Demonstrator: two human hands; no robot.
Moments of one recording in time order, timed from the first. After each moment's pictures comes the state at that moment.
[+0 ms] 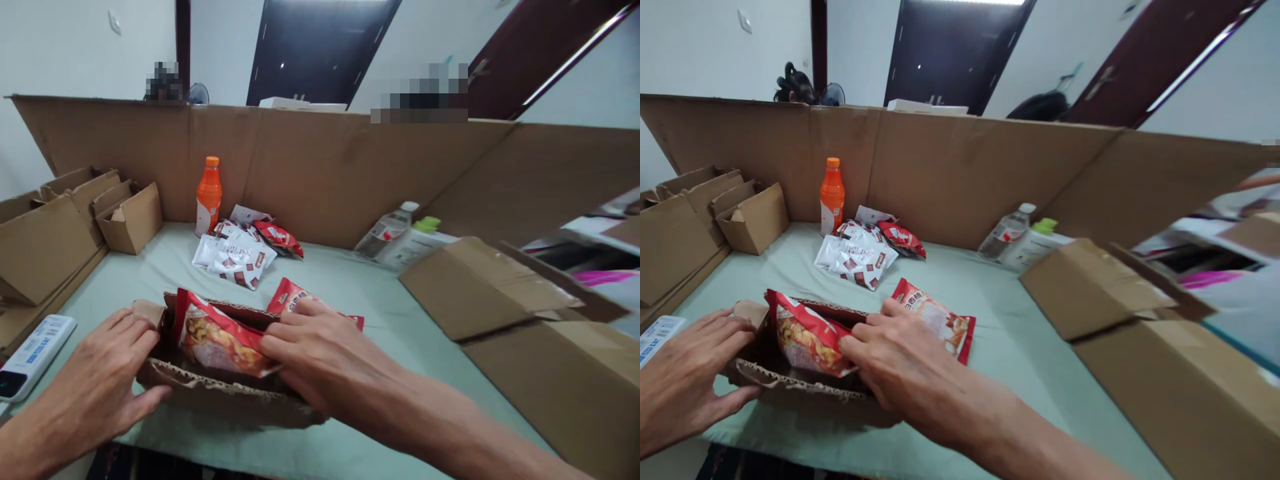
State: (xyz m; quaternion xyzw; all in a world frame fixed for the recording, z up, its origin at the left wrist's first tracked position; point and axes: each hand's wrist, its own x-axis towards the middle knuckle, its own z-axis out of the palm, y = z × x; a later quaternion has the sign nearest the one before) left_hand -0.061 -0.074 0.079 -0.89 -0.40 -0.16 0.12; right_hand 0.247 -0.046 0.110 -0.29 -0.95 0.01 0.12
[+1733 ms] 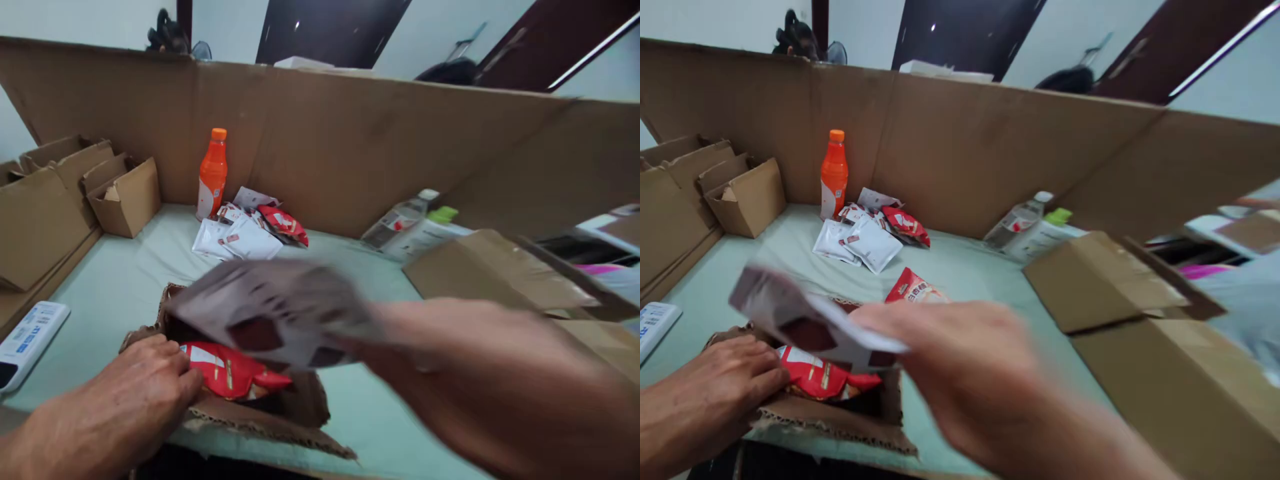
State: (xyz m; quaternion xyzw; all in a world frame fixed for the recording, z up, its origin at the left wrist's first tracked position) left_hand -0.042 -0.076 0.077 -0.92 -0.34 -0.04 -0.18; right_hand 0.235 0.019 0.049 -0.47 -0.86 0.22 0.05
